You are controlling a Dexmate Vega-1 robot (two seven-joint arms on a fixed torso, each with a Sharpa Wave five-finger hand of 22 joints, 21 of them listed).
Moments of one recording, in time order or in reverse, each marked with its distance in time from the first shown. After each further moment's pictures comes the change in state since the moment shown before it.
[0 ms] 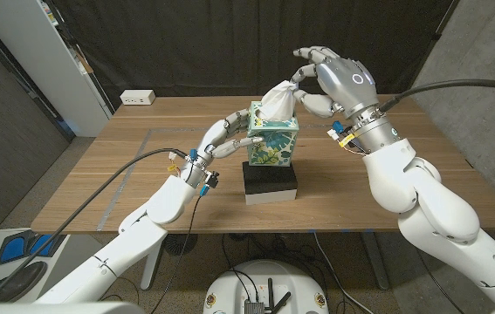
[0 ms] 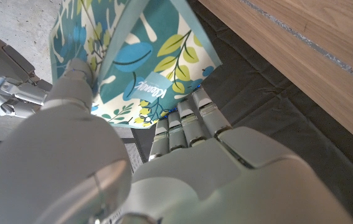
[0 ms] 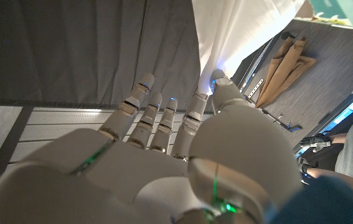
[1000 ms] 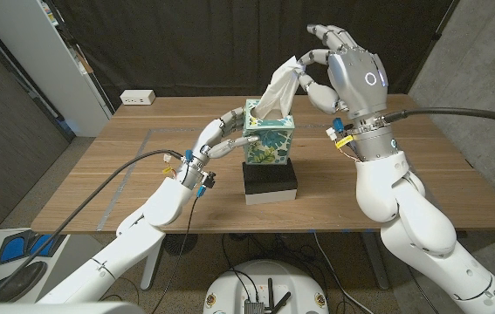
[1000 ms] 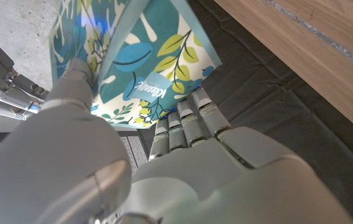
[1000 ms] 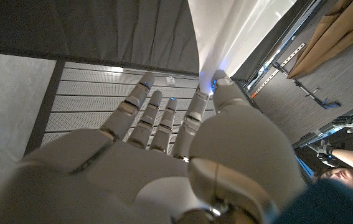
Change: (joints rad) left arm 0.012 -0.013 -0.024 0.029 0.002 -0.068 0.008; left_hand -0.001 0.001 0.000 0.000 0.000 0.000 0.000 -0.003 -0.001 0.006 -0.005 -0.005 0.005 0.001 0.001 0.000 0.000 0.000 0.000 -0.002 0.000; right arm -0.010 0.125 -0.067 0.028 -0.143 -0.018 -0.209; right_hand 0.000 0.000 -0.019 0.003 -0.016 -0.002 -0.020 -0.001 0.003 0.012 -0.013 0.000 0.005 0.009 0.002 0.015 0.014 0.014 0.000 0.000 0.002
